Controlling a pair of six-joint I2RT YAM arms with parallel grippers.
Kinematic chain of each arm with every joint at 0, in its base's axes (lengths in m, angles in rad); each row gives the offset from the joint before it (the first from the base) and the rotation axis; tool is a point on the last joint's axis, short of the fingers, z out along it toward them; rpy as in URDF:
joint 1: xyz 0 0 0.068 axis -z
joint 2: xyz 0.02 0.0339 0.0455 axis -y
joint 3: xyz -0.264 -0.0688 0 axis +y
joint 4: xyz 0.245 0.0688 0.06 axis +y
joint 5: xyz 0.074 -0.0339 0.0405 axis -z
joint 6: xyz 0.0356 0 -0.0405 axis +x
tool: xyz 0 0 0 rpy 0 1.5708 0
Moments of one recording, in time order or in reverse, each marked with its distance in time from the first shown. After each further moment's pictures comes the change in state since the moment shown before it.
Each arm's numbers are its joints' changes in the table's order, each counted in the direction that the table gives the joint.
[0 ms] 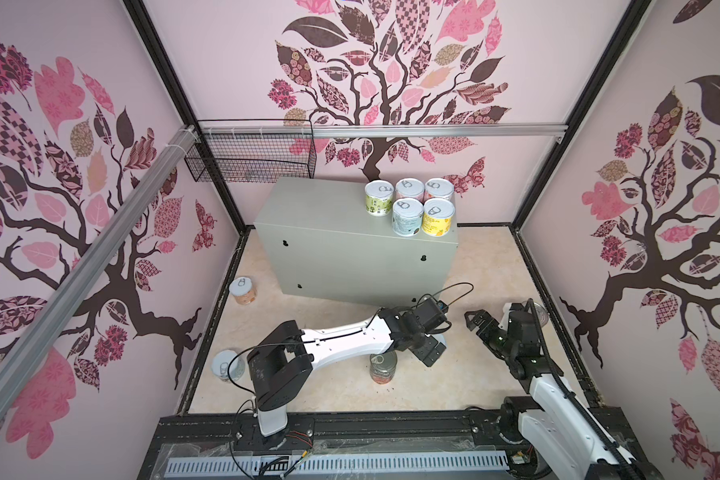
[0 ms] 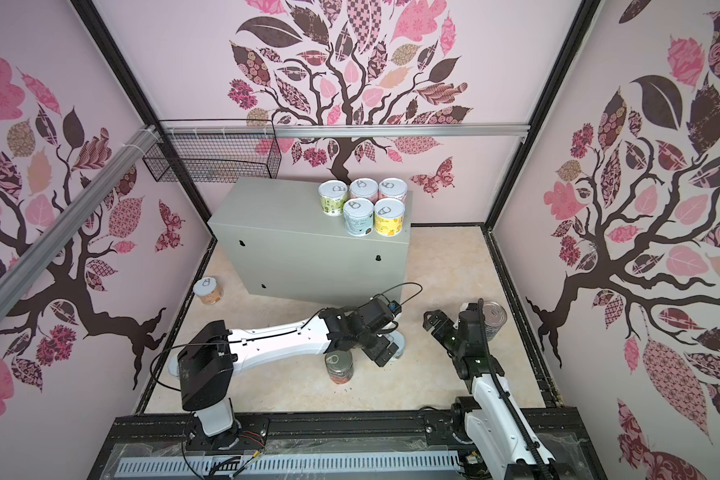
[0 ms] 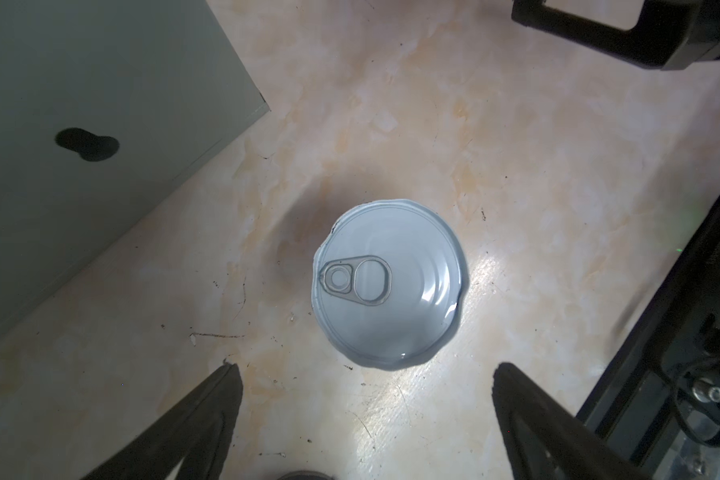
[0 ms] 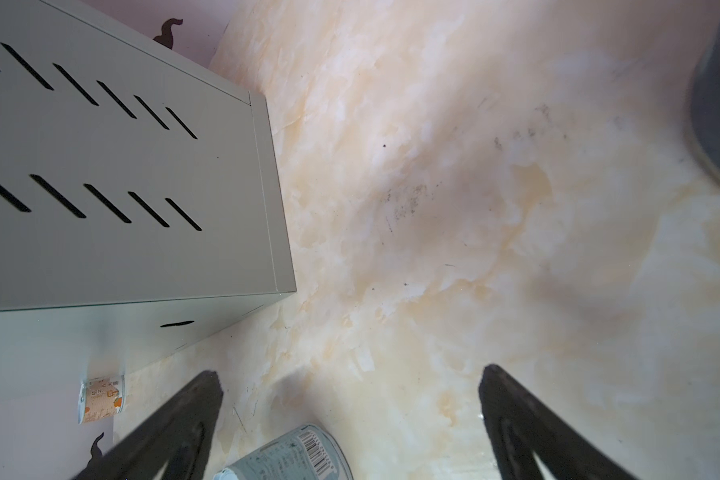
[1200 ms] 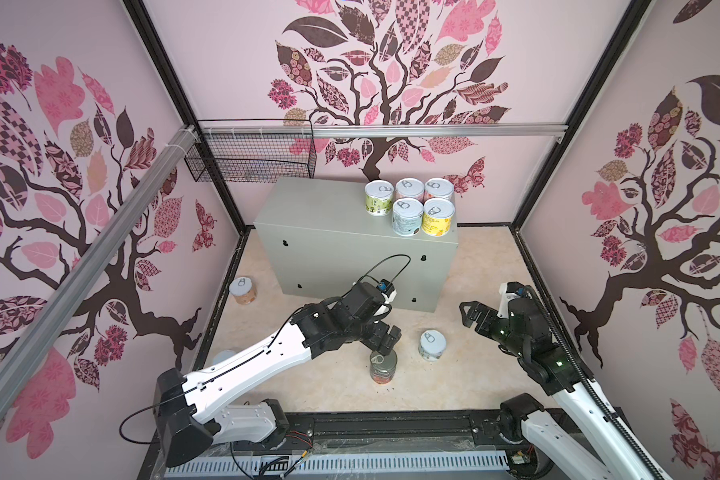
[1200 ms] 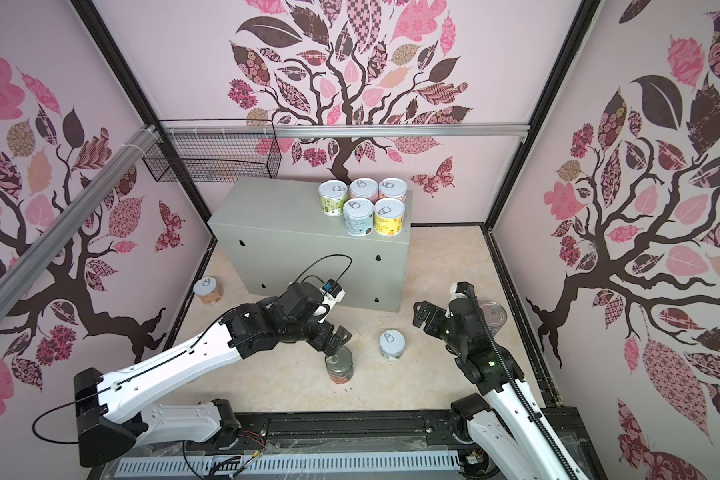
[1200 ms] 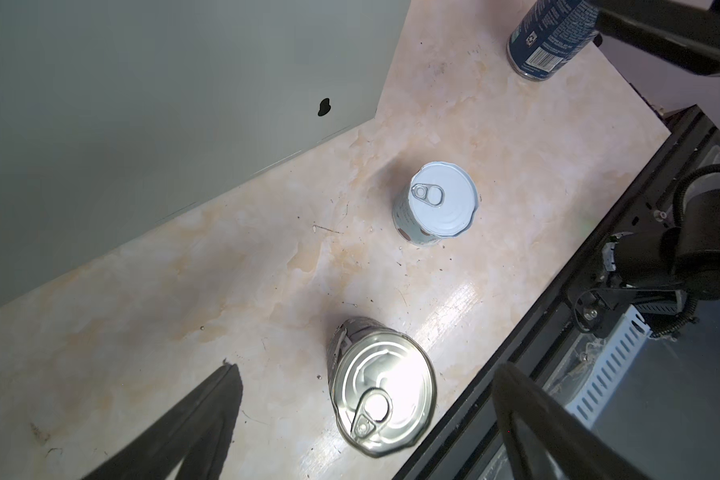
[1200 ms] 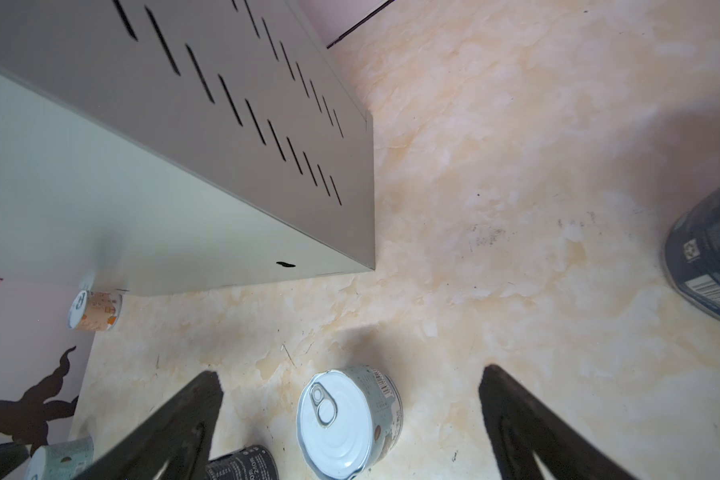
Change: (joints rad) left arm -0.145 0.555 0.196 0.192 0.042 -0.063; right arm -0.284 0.139 -0.386 0.467 0.227 -0.140
